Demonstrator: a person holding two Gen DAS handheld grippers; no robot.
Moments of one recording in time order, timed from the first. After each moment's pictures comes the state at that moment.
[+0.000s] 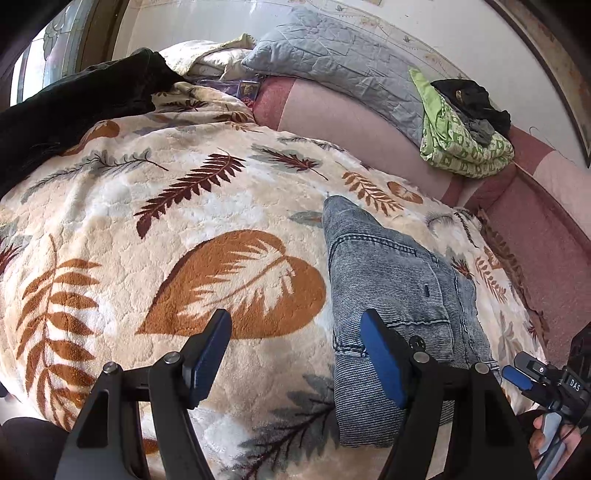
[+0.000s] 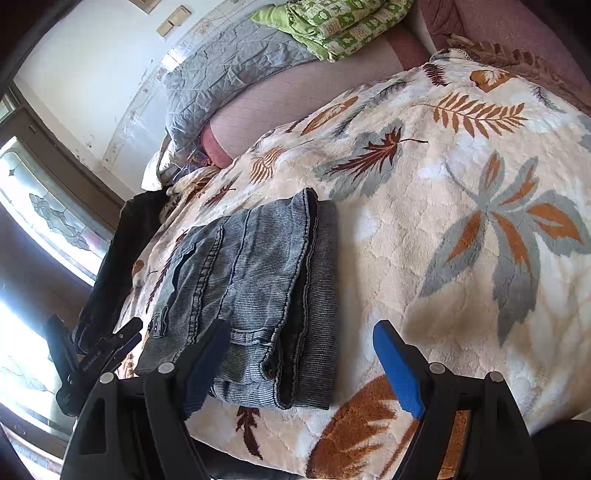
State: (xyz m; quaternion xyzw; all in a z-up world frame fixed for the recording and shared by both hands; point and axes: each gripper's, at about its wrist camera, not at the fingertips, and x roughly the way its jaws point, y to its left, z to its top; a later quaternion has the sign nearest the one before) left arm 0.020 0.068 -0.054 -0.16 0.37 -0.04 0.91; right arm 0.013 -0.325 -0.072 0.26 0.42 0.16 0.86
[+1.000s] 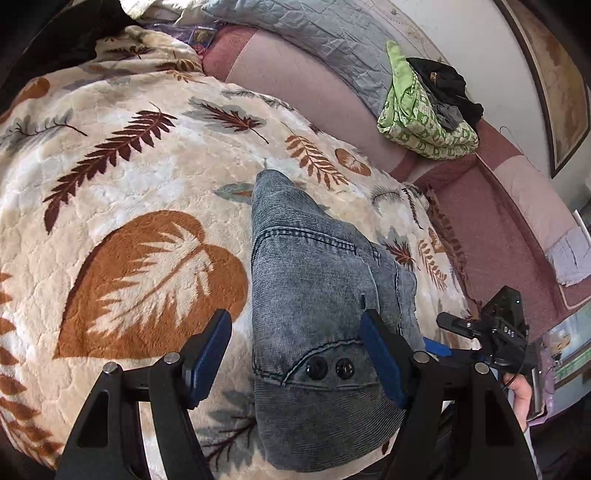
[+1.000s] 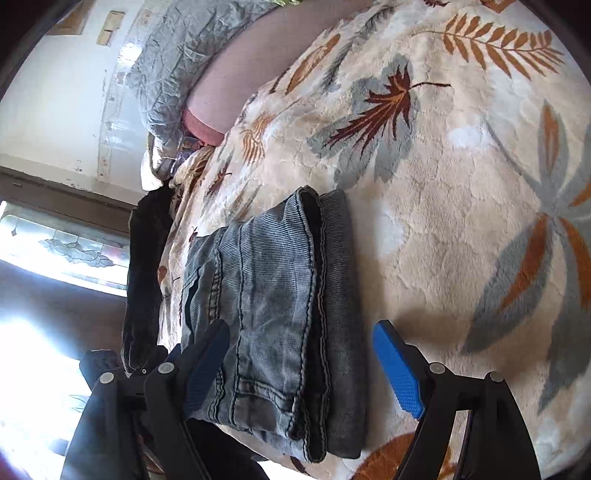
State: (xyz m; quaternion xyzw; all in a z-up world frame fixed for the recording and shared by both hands) left arm 0.073 0.057 -0.051 -0.24 0.45 -0.18 0.84; right arm 0.105 -0.333 -0.095 0.36 0.53 0.20 0.74
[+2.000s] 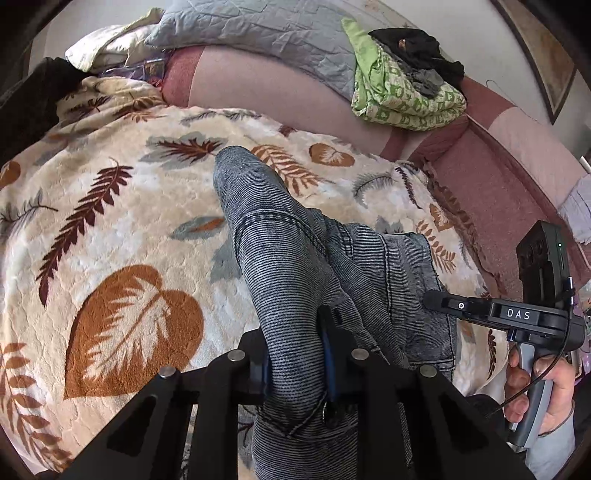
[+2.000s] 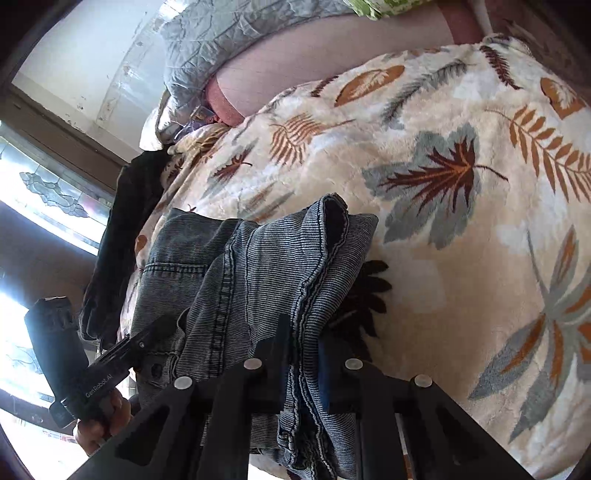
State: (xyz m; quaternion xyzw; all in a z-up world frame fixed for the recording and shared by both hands) left arm 0.081 -0.002 0.000 -0.12 0.44 -0.17 0.87; right arm 0.119 -0.292 -0.024 0.22 0.51 0.21 0.81
